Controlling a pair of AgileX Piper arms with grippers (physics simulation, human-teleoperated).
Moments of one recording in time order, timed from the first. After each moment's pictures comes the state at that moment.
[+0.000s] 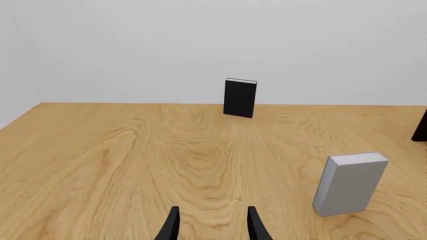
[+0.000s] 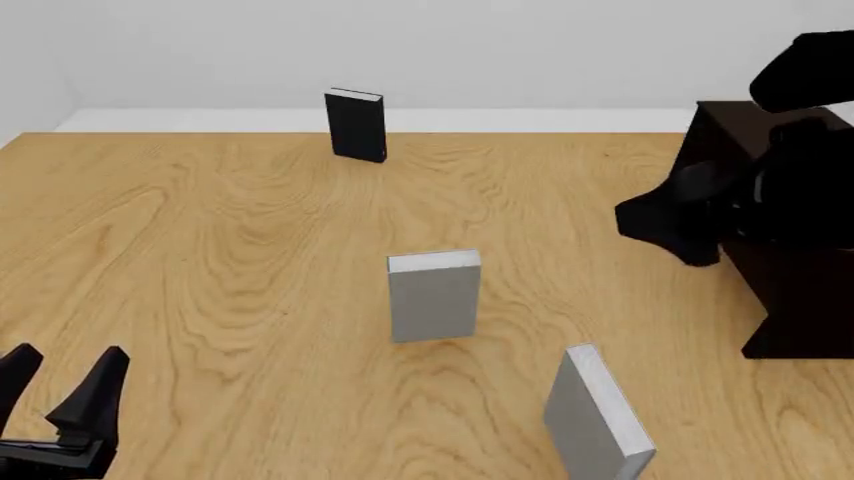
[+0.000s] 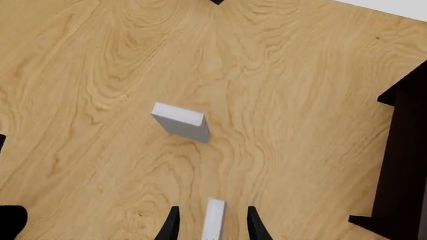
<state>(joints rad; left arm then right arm) -0.06 0.08 0.00 -0.03 -0.04 0.49 0.95 -1.18 1.00 0.12</state>
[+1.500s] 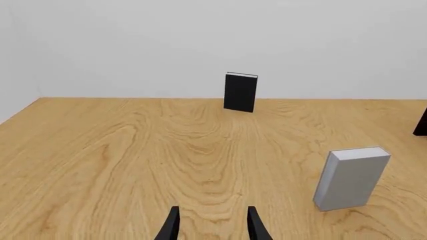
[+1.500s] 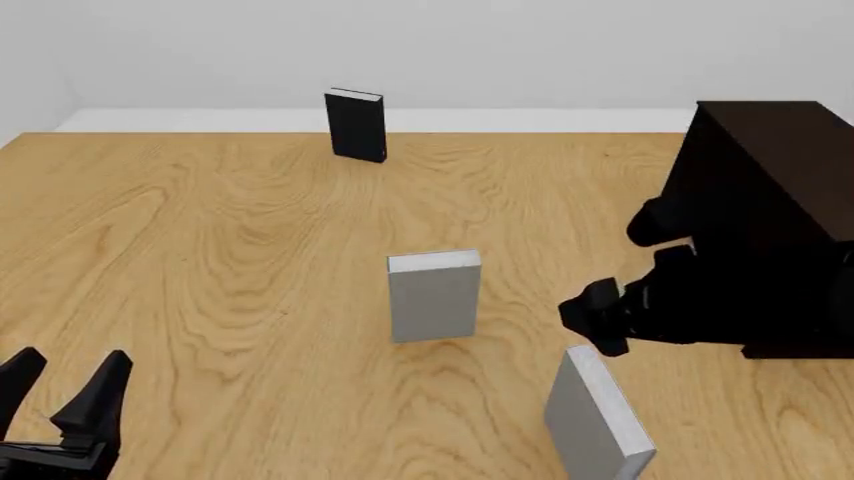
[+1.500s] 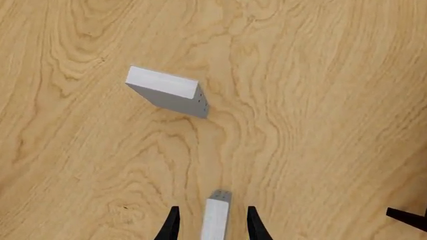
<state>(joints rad) -0.06 0.08 0.00 0.00 -0.03 0.52 1.02 -0.83 0.73 0.16</state>
